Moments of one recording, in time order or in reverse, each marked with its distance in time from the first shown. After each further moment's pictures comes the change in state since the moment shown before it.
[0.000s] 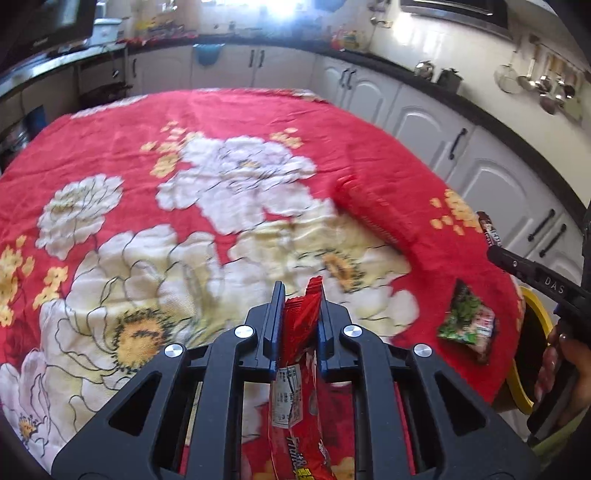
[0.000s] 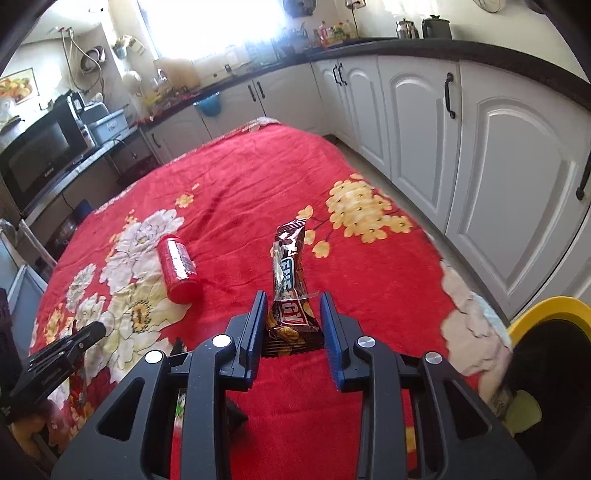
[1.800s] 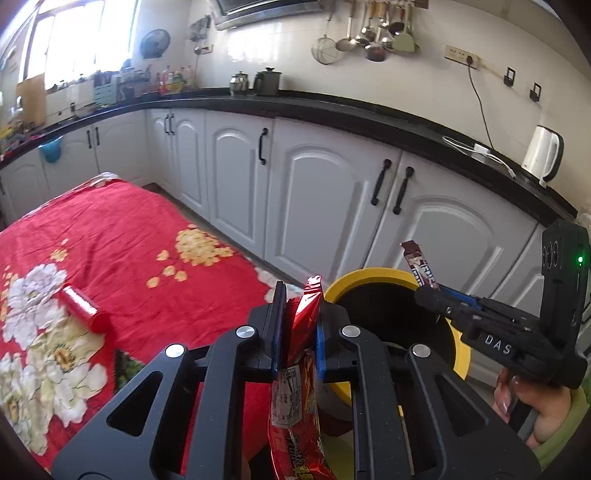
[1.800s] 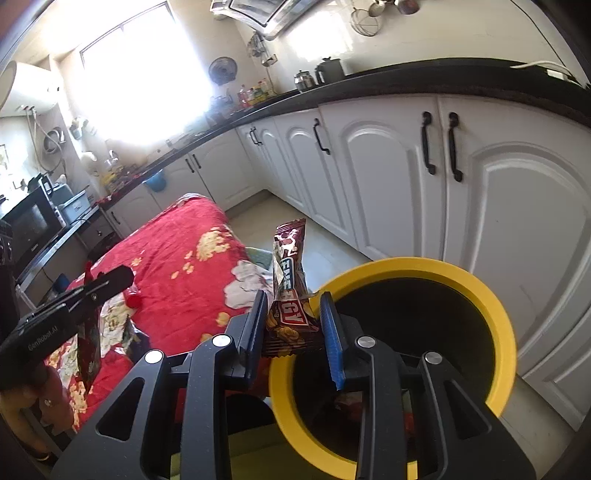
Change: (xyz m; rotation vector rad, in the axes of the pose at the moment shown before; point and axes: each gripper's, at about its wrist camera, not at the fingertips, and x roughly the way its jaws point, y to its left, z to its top) left arm -0.035 -0.258 -0.014 0.427 -0.099 -0.376; right arm -0.165 -0.141 -0.076 0.208 -0.227 -0.146
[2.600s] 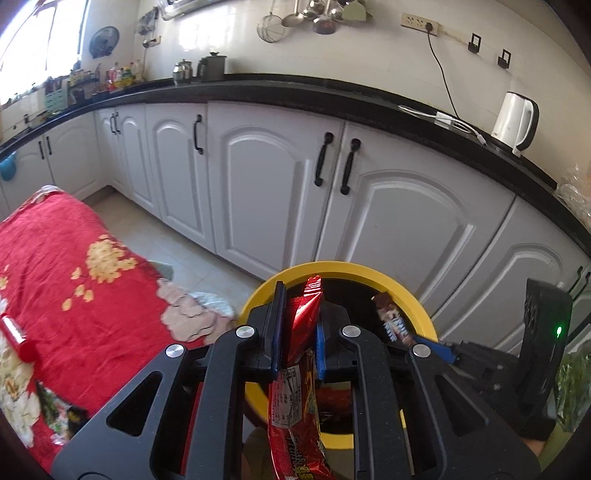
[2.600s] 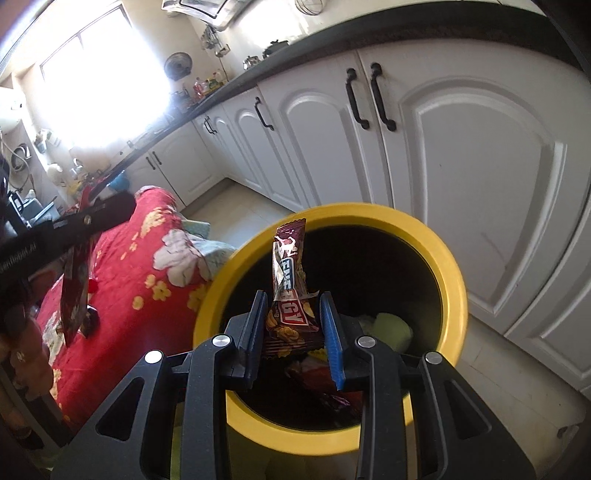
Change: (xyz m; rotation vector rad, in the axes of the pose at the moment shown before) left arm 0.063 -0.071 0.007 0.087 0.071 -0.134; right arm -0.005 -0.066 -0.048 0.109 0.057 -0.107
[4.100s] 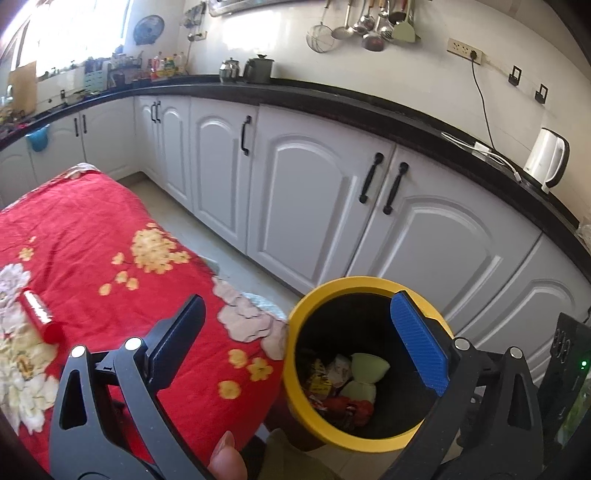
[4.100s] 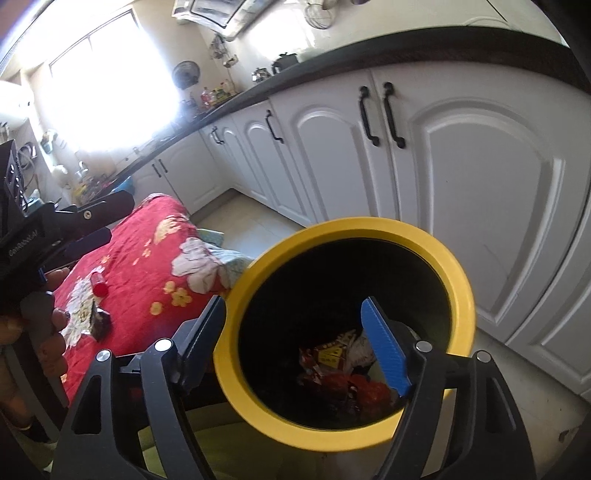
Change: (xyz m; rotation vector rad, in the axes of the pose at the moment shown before) left arm -0.027 0.045 0.003 -0.128 -0.046 0.107; right arm -0.015 0.026 0.003 -0.030 -0.057 0.011
